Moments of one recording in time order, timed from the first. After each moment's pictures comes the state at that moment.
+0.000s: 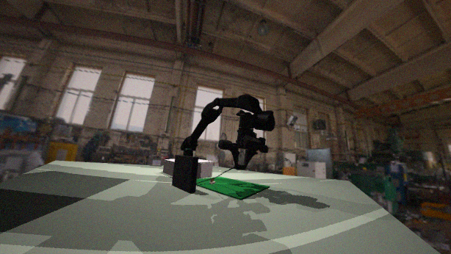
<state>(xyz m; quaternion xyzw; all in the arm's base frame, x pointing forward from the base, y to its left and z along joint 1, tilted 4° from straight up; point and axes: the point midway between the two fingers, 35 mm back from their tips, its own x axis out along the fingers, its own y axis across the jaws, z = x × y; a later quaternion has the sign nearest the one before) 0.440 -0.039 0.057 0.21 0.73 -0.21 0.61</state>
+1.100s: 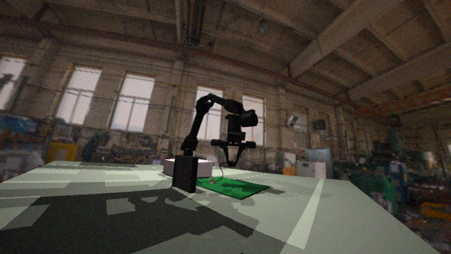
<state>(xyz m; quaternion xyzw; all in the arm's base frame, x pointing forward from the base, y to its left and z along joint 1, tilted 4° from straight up) 0.383 -0.024 0.063 0.31 0.62 -0.33 0.64</state>
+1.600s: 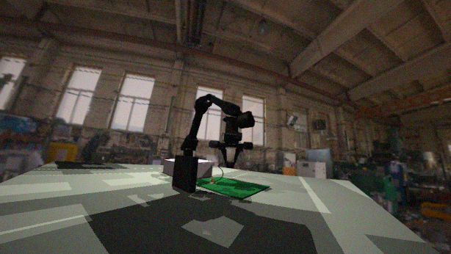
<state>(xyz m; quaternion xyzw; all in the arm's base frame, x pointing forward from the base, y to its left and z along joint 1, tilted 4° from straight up) 0.371 -0.023 0.057 0.32 0.59 -0.35 0.66</state>
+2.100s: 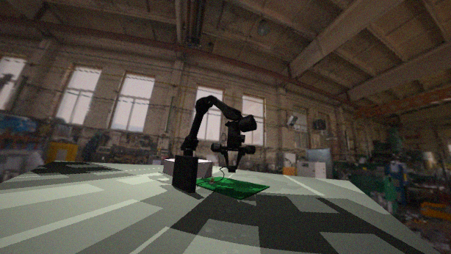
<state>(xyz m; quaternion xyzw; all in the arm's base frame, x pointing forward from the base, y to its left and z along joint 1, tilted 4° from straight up) 0.384 -0.024 0.043 0.28 0.55 -0.36 0.70</state>
